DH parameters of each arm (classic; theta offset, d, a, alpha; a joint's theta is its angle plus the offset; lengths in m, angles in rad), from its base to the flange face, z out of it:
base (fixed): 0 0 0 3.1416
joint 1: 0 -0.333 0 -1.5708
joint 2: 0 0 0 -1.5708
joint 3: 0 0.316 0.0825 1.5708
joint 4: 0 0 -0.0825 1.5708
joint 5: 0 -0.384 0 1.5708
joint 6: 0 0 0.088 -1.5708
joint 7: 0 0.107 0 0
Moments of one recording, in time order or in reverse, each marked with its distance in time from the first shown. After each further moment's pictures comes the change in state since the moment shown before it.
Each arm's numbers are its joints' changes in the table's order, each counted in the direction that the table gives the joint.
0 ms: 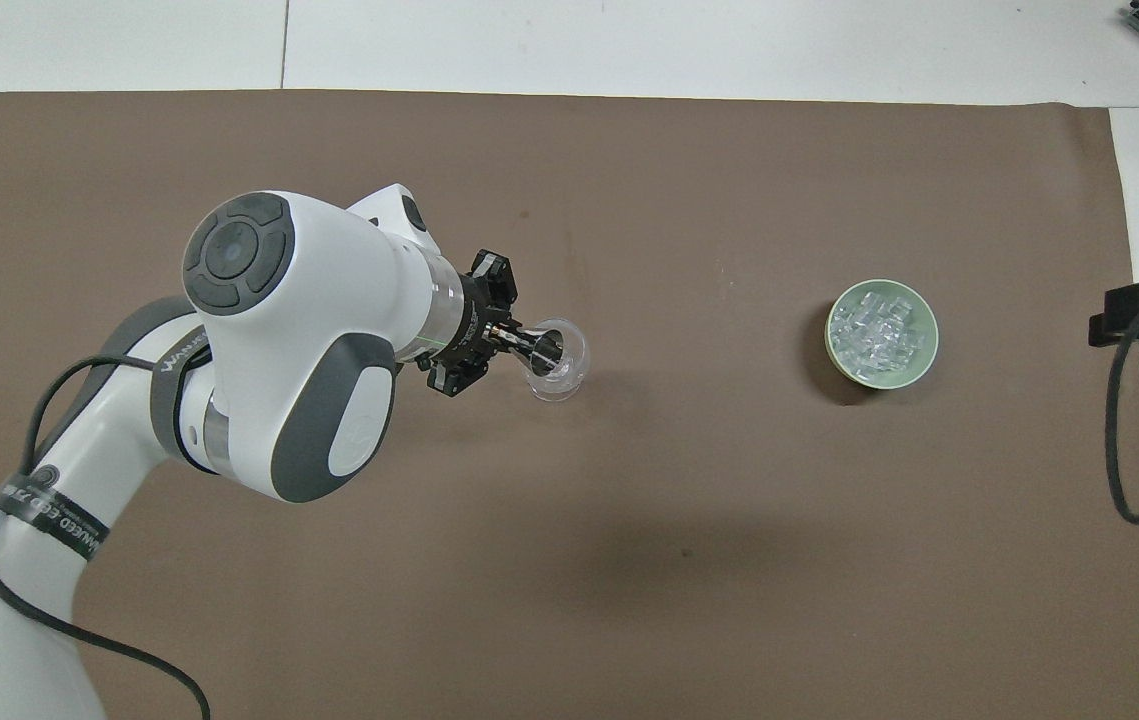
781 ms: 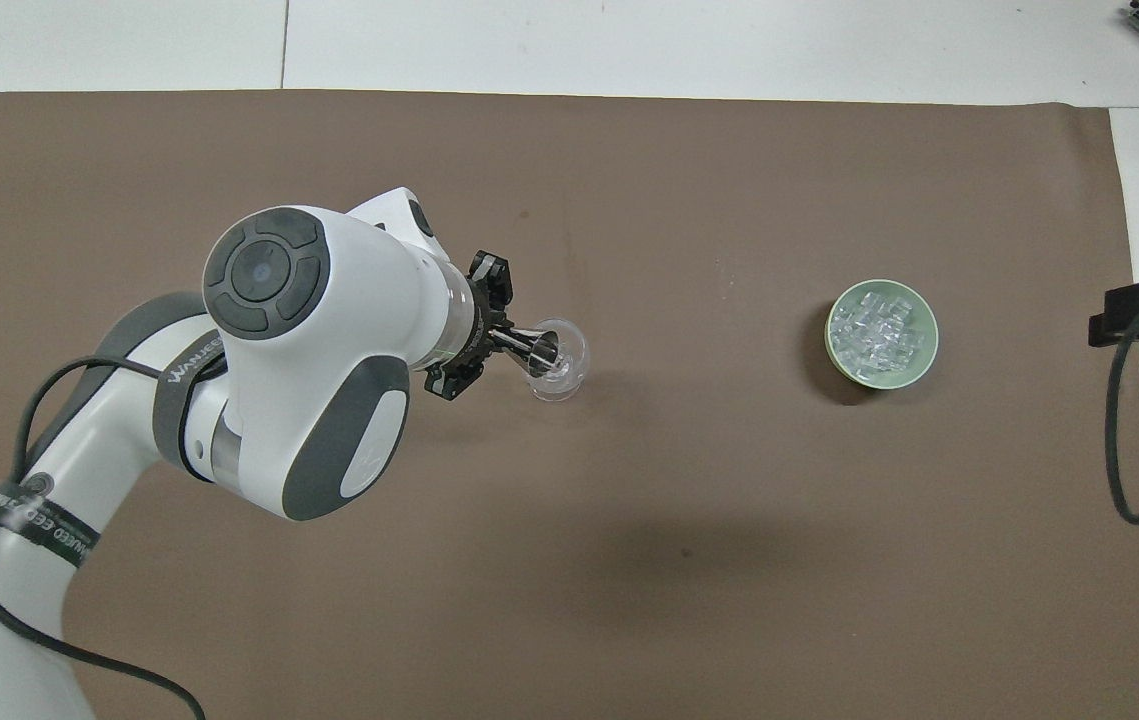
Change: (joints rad) left arm 0.019 0.017 -0.003 0.000 -0.121 0.007 -0.098; right arm 0.000 0.000 0.000 0.000 0.000 0.000 0.000
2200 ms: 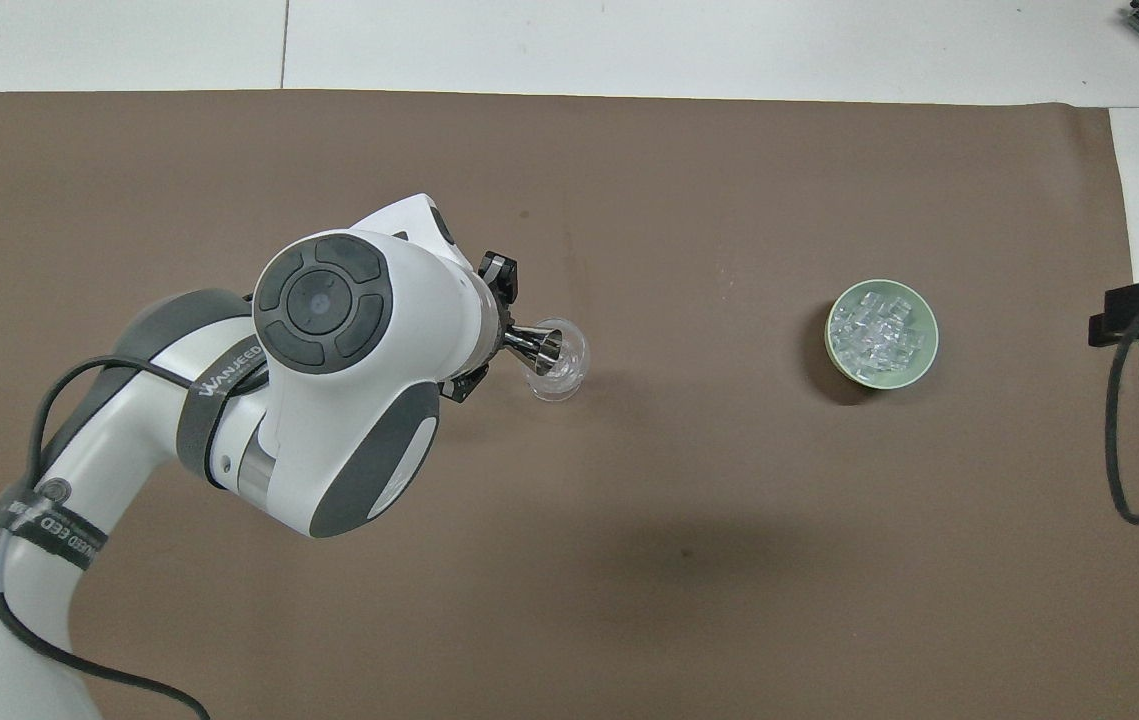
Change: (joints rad) left arm 0.036 0.002 0.000 0.011 -0.136 -0.001 -0.113; right arm 0.000 0.000 0.000 0.000 0.000 0.000 0.000
